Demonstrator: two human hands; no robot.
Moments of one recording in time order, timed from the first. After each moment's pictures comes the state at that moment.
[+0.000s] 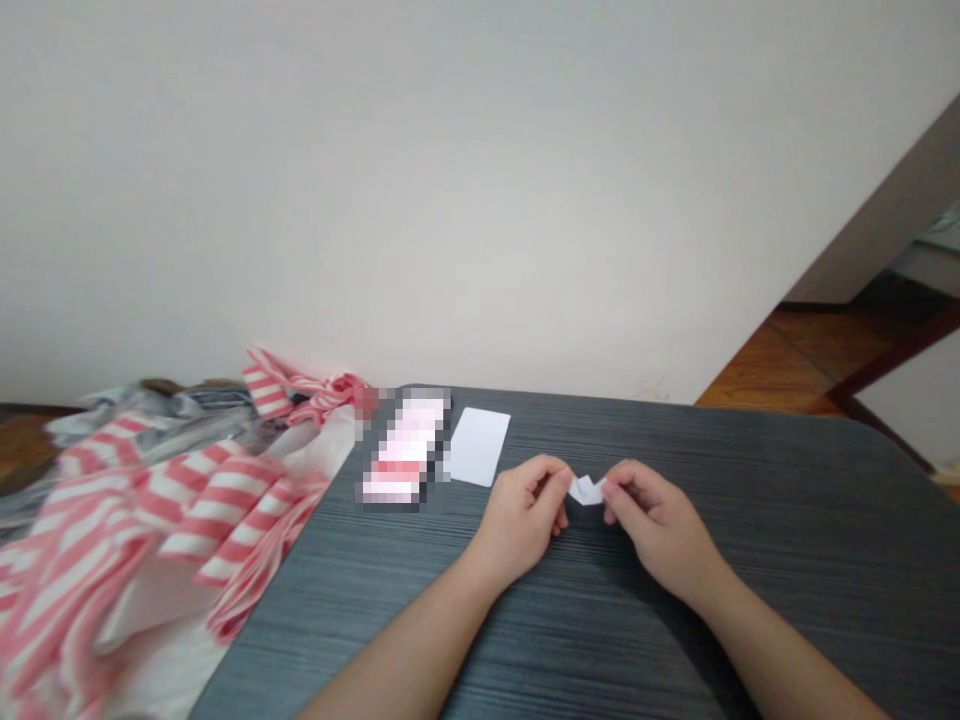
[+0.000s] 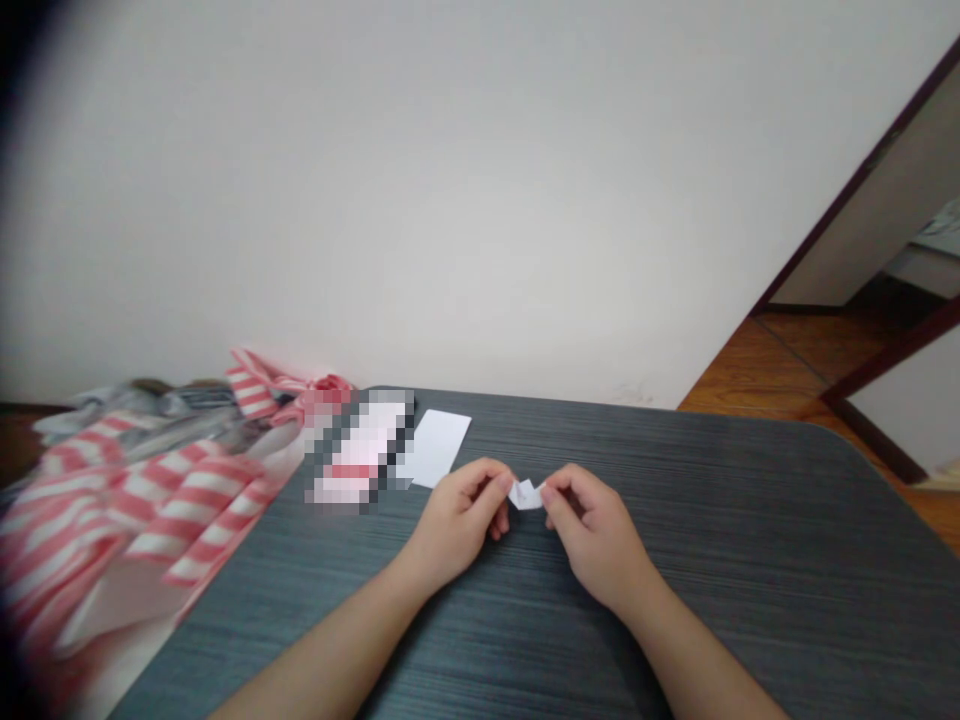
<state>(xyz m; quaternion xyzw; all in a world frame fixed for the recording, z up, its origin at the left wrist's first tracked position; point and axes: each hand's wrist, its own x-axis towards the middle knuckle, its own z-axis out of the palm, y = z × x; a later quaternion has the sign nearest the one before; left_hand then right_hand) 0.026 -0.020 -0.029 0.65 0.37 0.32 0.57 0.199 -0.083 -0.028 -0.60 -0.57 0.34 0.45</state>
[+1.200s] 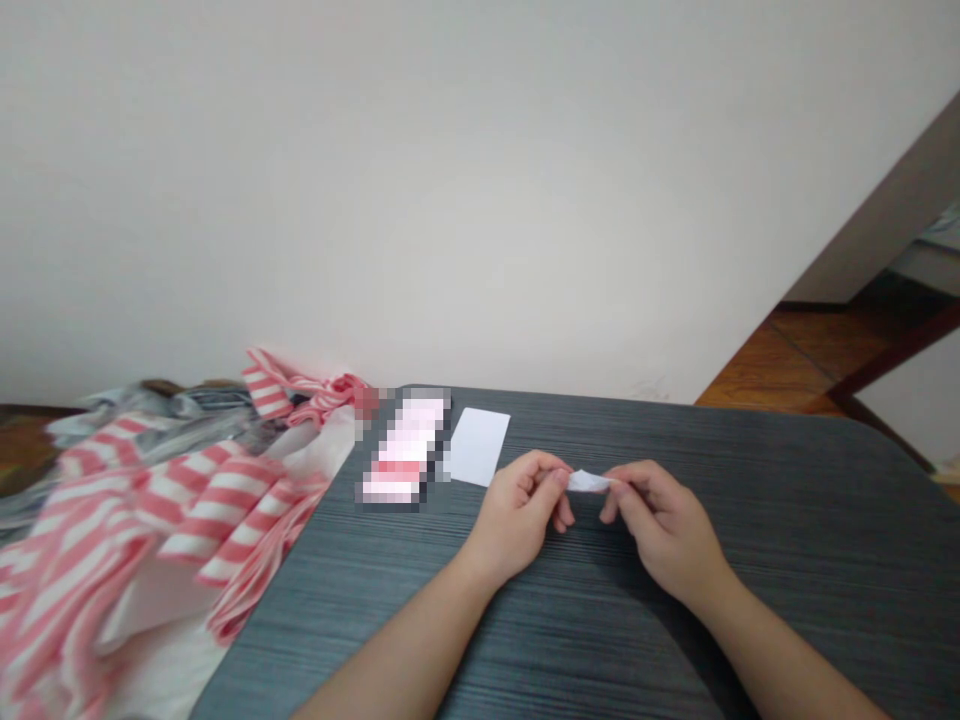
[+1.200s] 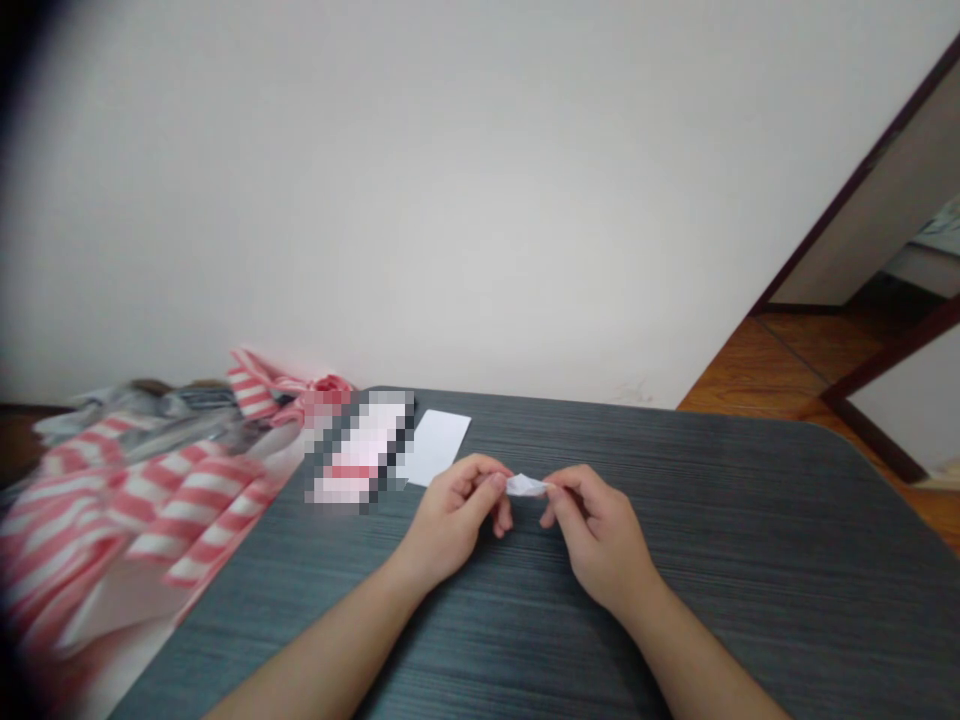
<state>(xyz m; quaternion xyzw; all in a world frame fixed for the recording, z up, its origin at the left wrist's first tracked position) 0.028 -0.020 -0.027 0.57 0.33 0.37 0.66 0.202 -0.088 -0.031 -0.58 -0.60 0.27 0.48</state>
